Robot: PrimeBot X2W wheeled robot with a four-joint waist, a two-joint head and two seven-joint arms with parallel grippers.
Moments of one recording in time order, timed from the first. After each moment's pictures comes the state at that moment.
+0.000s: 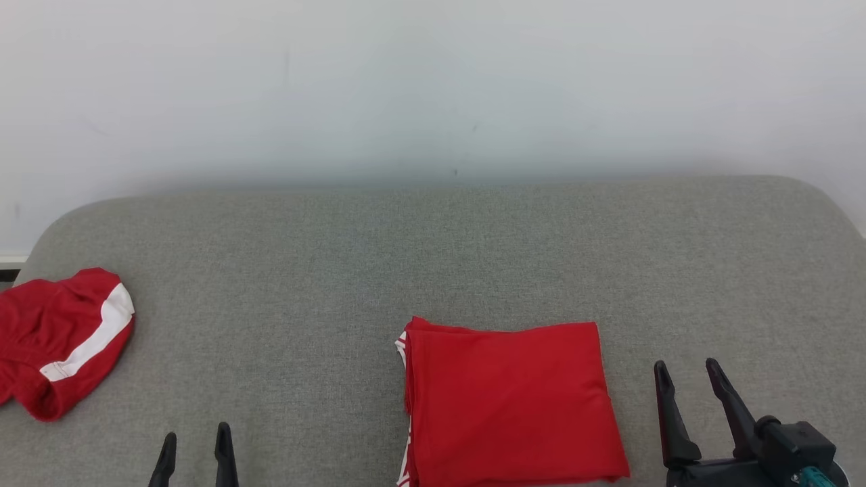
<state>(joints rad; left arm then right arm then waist) 0.12 0.05 0.05 0.11 -0.29 -0.11 -0.26 0.02 -0.07 0.01 0.12 0.19 0.13 -0.17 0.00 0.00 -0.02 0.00</state>
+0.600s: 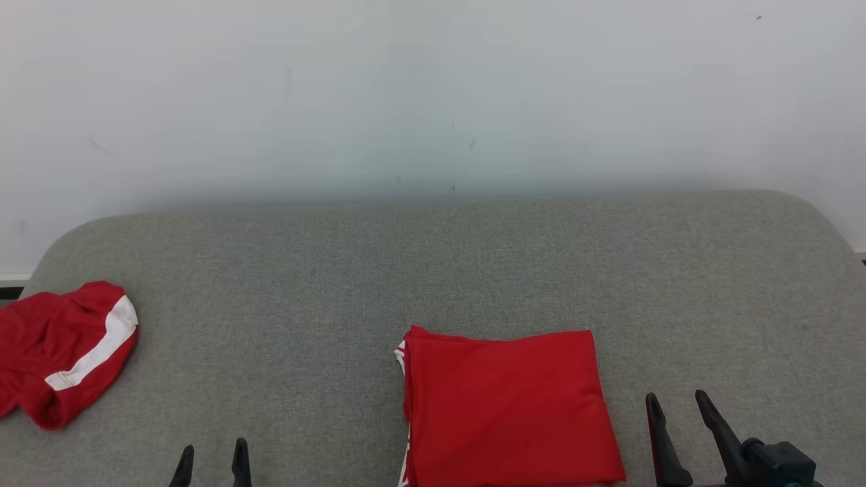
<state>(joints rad) 0.12 0.05 0.04 0.17 -0.24 -0.13 -0.26 0.04 -0.10 0.04 0.24 0.20 0.13 -0.20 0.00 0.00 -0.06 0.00</state>
